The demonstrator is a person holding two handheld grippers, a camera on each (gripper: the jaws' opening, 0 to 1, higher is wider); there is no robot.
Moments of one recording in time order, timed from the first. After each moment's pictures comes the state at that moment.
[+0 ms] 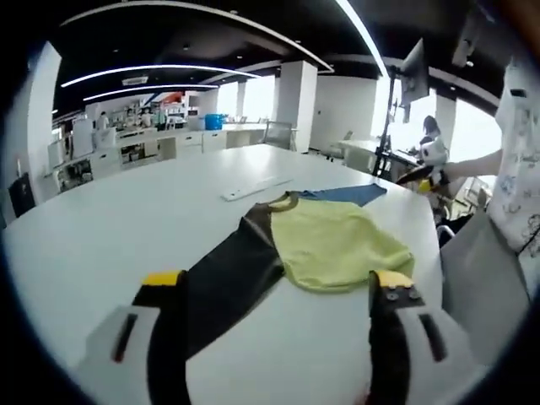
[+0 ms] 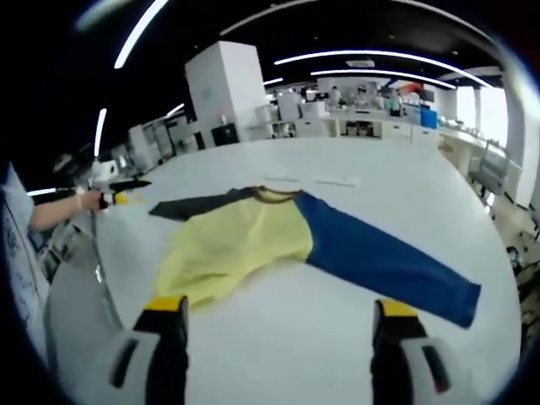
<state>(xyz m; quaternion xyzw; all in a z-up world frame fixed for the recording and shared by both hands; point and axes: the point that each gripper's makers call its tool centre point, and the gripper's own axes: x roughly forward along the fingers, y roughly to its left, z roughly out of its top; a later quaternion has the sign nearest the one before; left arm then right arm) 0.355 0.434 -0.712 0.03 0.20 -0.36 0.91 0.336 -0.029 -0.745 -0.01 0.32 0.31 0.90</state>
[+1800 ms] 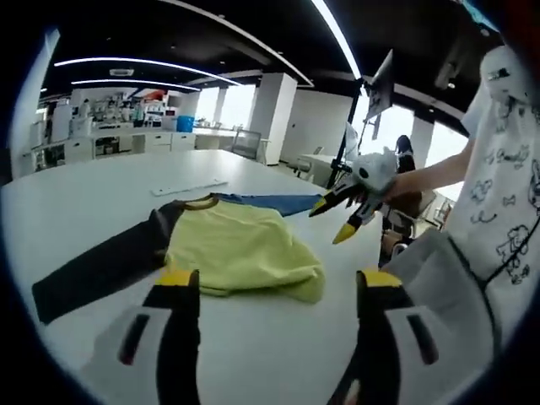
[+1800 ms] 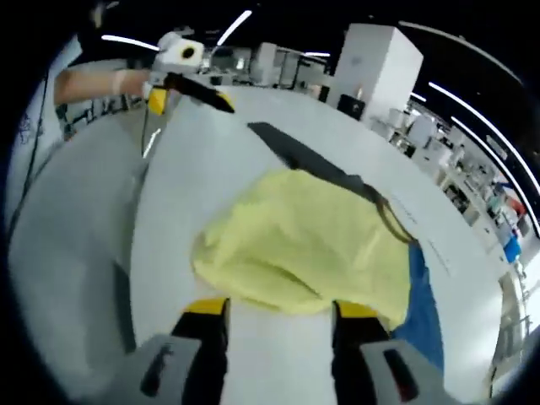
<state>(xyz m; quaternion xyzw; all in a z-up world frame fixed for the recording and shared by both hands) 0.243 0.319 -0.714 -0.04 0.19 -0.41 0.89 0.298 0.107 -0.787 -0.32 0.28 0.52 0.74</state>
